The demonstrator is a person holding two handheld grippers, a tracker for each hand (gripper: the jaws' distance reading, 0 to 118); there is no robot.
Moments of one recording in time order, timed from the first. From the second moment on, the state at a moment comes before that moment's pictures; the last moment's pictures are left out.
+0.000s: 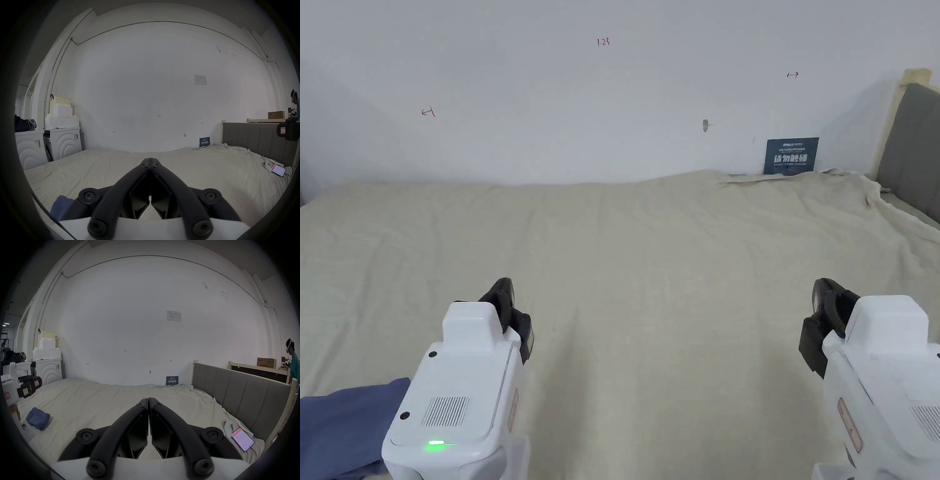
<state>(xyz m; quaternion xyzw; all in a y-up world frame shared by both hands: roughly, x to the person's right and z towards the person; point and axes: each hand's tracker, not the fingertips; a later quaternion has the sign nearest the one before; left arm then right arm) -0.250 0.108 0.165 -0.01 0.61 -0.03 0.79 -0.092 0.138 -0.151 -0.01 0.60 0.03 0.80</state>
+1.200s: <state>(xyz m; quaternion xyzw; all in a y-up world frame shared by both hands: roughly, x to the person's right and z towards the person) -0.251 0.108 0.178 0.00 0.62 -0.02 0.79 -0.088 0.140 -0.151 -0.02 0.60 0.02 0.80</state>
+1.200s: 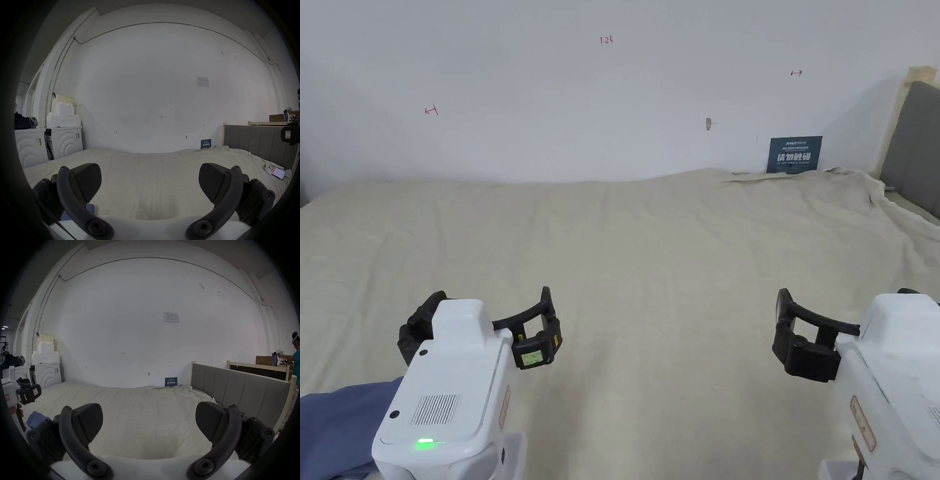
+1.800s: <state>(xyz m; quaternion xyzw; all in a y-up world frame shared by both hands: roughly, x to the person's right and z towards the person) -0.249 0.108 0.175 0.00 0.62 -0.03 0.79 -0.085 0.143 -0.150 -0.01 0.60 0.02 0.80</state>
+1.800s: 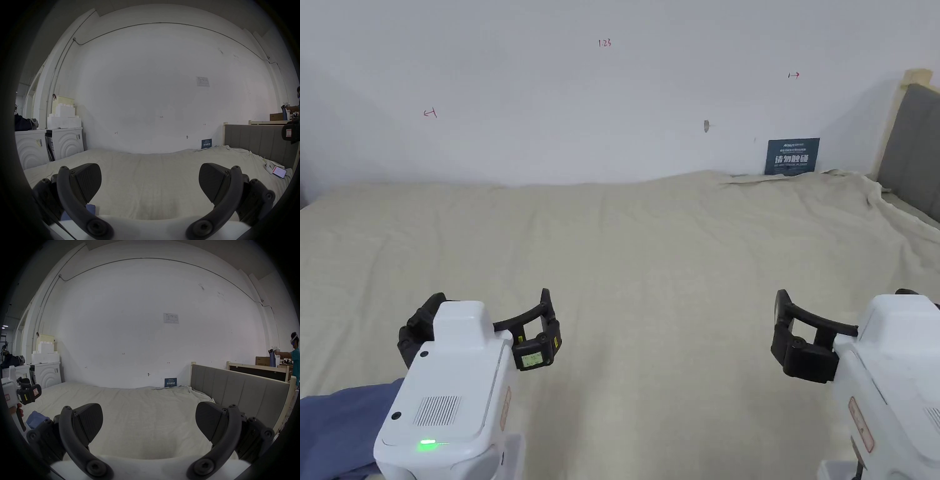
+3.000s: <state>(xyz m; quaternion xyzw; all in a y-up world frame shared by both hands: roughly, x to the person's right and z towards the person) -0.251 0.108 0.178 0.00 0.62 -0.03 0.78 -0.089 0.141 -0.151 -0.01 0.59 0.02 0.80</state>
